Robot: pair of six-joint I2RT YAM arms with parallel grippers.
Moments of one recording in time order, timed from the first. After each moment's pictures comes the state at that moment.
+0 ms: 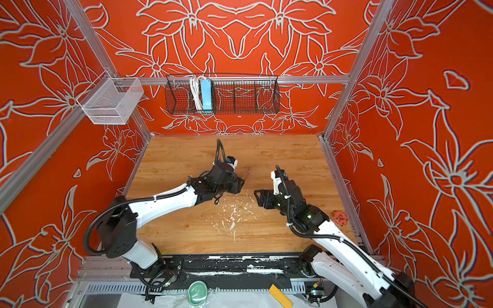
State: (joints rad) left arm -0.77 1.68 1.22 -0.25 -0.15 -0.46; right arm 0.60 0.75 0.61 -0.40 -0.01 0.58
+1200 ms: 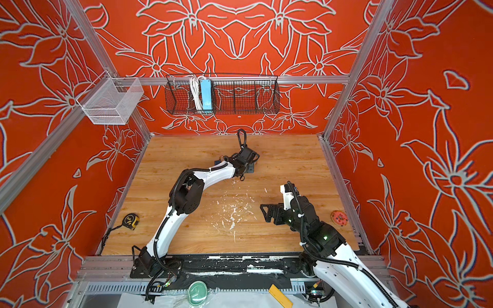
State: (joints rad) left arm -0.64 2.42 1.95 -0.44 -0.32 -0.55; right arm 0.59 0.51 0.52 -0.56 -0.06 0.60
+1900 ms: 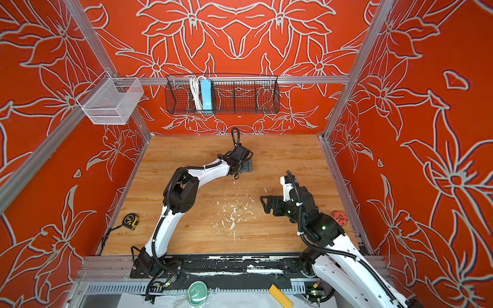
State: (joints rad) left arm -0.60 2.33 1.87 -0.42 -0.27 -0.51; right arm 0.50 0.69 0.68 -0.58 -0.08 0.56
